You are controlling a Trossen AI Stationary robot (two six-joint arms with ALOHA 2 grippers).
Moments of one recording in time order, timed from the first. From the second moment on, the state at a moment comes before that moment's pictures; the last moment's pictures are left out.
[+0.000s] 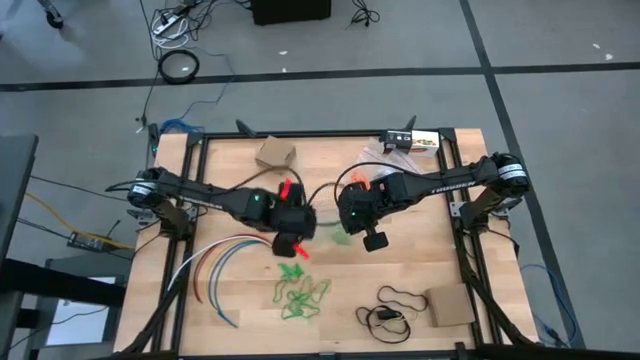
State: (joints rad) left arm -0.21 1.70 1.57 -1.09 -0.40 0.02; right arm 0.10 1.65 1.42 -0.99 0.08 -0.22
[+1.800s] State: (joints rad) left arm -0.34 1.79 1.55 -0.87 -0.68 0.31; right arm 0.11 1.65 1.42 -0.97 0.08 -0.21
